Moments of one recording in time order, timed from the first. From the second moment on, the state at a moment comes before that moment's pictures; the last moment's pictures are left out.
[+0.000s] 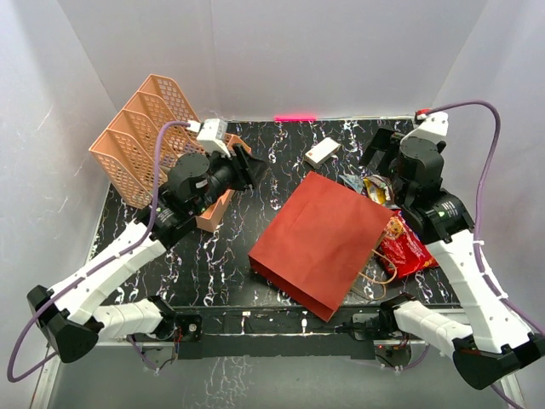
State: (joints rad) left arm -0.76 1.11 1.15 -0.14 -0.19 -0.53; right arm 0.36 0.97 1.26 -0.51 0.50 0.33
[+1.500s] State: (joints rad) left arm -1.42 2.11 1.77 -0.29 -0.09 0.00; right arm 0.36 0.46 1.25 -0.54 0.65 0.17
